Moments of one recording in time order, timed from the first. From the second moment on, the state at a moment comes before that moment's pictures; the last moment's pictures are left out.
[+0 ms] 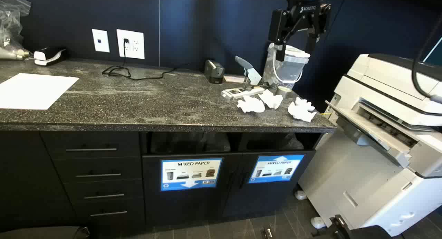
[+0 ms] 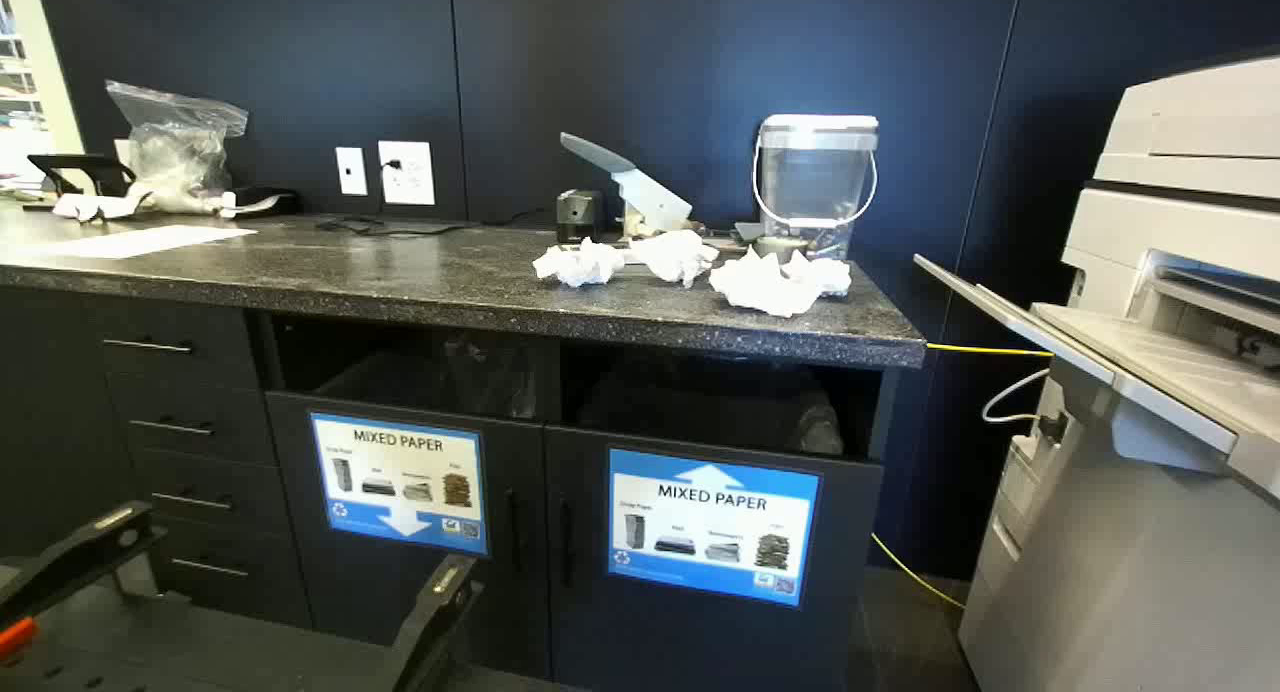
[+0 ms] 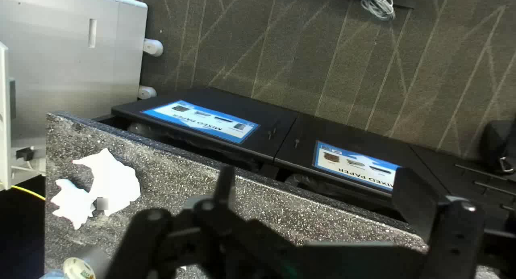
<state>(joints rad) 0.06 -0.34 0.25 -2.16 -0.19 1.79 0.07</state>
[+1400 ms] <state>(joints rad) 0.06 -0.18 0.13 -2.30 -0.19 2.23 0.08</state>
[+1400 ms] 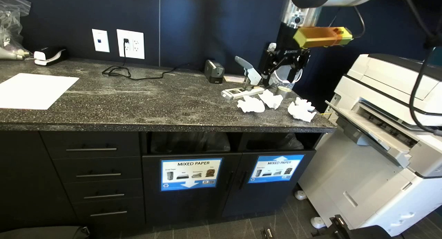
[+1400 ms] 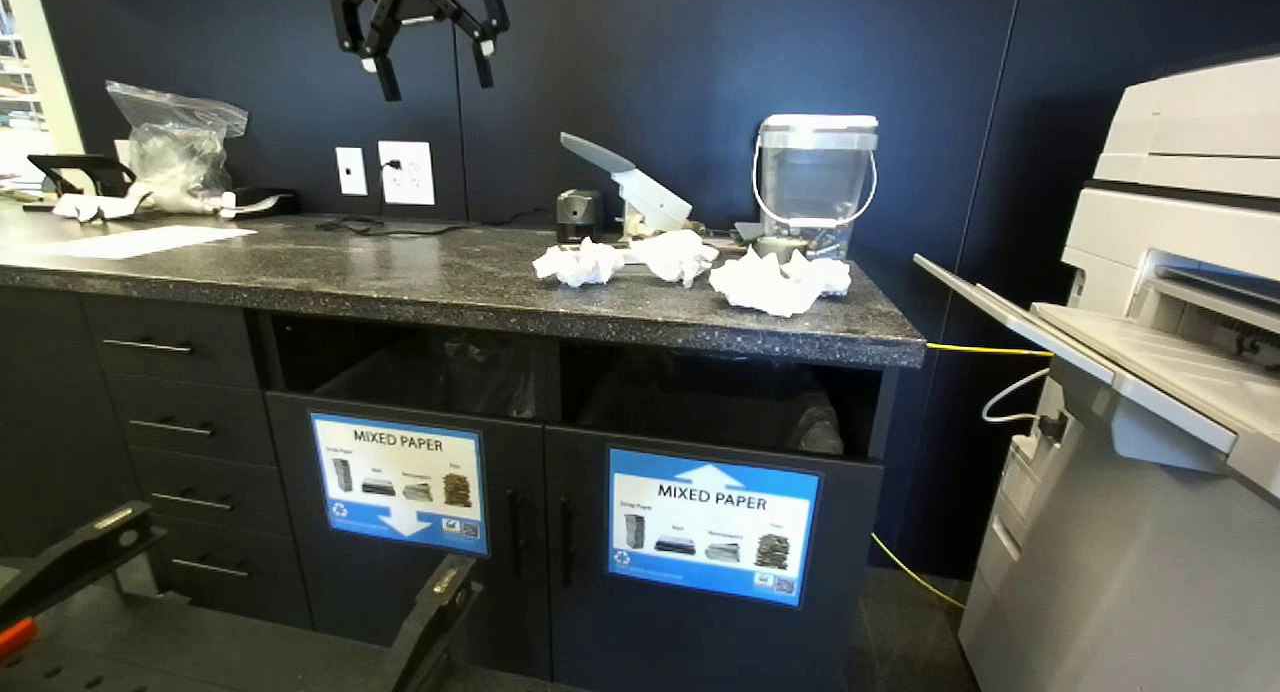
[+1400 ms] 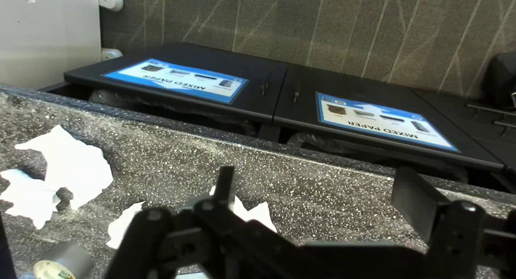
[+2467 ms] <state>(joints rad) 0.00 0.25 -0.01 -2.10 -0.18 2.52 0.06</state>
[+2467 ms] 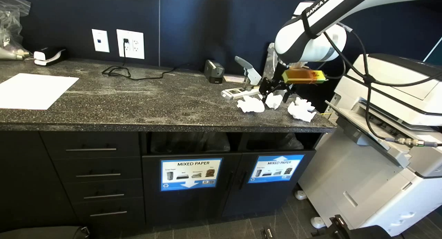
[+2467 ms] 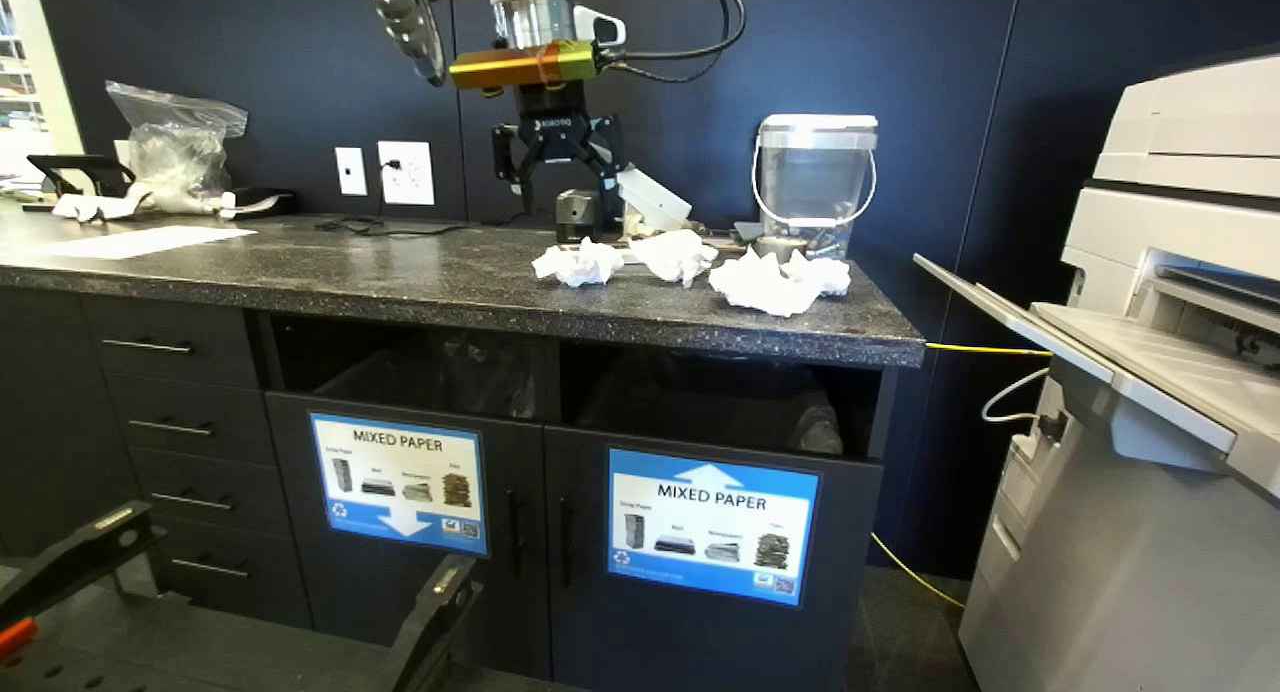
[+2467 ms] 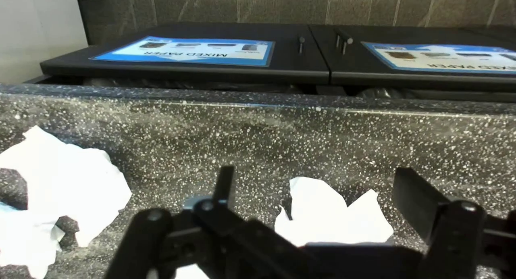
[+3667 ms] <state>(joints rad) -0.04 0.53 0.04 -1.85 0.01 2.67 -0.10</state>
